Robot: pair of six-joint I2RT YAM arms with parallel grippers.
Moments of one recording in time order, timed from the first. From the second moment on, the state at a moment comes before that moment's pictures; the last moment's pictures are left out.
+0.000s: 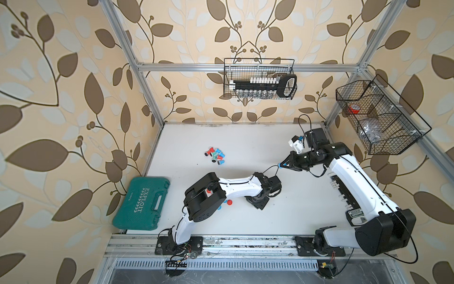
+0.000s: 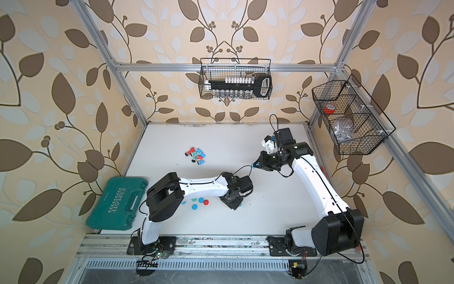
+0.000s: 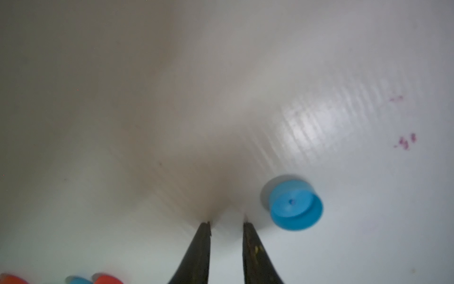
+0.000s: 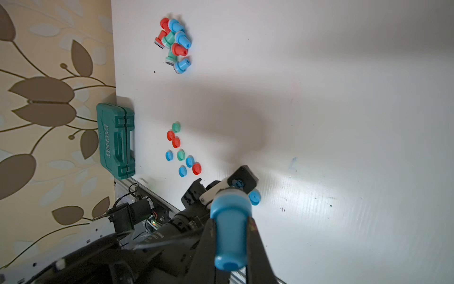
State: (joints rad) left arm -1.09 2.01 1.44 -0.93 -0.09 -0.46; right arm 0.19 1.36 1.30 -1.06 -0.47 0.35
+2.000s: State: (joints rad) left arm -0.72 1.43 1.06 -0.95 -0.06 -0.50; right arm 0.83 1.72 1.13 -0.96 -0.01 0.57
